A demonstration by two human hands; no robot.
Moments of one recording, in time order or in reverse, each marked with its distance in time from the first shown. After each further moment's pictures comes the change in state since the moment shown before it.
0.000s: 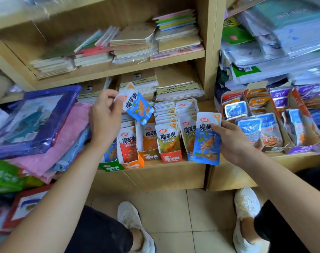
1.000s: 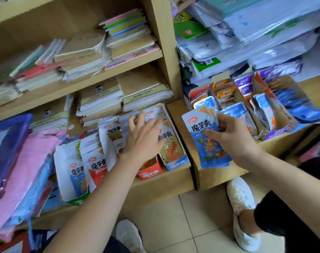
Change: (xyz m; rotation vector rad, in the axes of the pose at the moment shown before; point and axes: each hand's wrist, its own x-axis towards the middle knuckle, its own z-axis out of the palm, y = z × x) left_hand -0.039 0.041 0.152 0.756 -0.733 0.541; right_hand -0.005 -0.010 -0.064 -0.363 0.122 -0.285
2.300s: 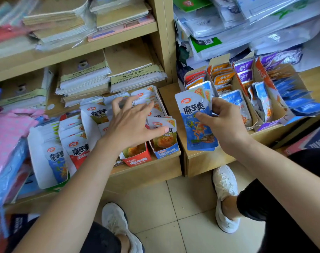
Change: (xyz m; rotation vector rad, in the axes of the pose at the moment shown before) left_hand 0.002 -0.010 -0.001 -0.142 -0.083 0.015; right_hand 0.009 -0.003 0.009 -0.031 0.091 0.020
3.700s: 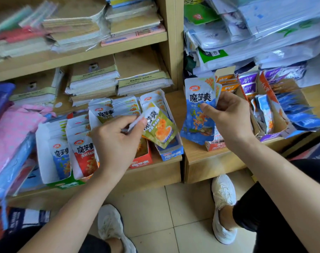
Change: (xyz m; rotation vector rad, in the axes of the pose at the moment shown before) left_hand -0.065 0.023 -0.015 -0.681 0.814 -0.251; right_hand 0.015 -0.020 -0.002 0.002 0.066 -0.250
